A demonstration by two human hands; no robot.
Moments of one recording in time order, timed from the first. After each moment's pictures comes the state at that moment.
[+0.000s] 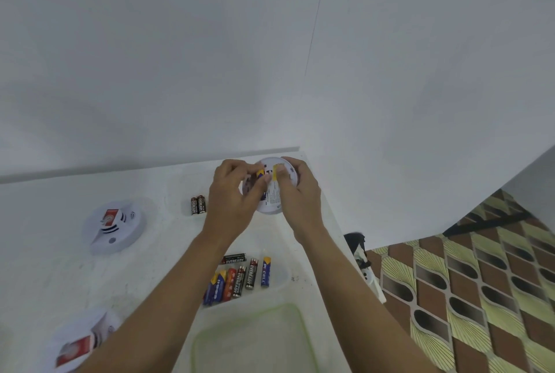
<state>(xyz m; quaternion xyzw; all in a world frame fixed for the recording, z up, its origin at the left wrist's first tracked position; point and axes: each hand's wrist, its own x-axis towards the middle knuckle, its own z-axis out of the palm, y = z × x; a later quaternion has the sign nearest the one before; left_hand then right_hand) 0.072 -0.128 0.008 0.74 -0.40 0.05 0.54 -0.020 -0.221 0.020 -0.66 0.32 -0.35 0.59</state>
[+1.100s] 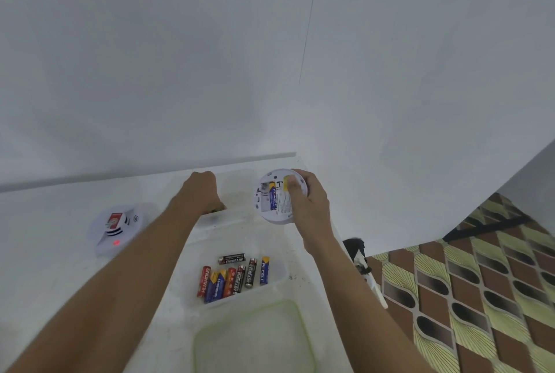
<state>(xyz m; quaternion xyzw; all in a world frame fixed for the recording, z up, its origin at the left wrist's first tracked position) 0.150 -0.124 0.015 0.93 -0.33 -0.15 0.08 -0.050 -0.218 0.023 -0.64 0.33 -0.34 0.60</state>
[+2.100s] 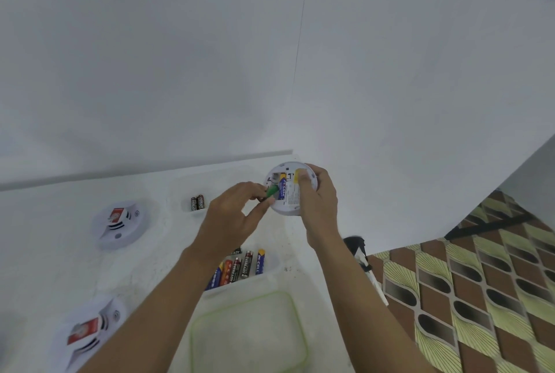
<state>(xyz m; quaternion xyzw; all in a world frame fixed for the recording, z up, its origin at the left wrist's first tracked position) 0.038 -0.099 0.012 0.65 -0.55 0.17 0.49 -0.067 -0.221 0.026 -0.58 0.36 -0.39 0.61</state>
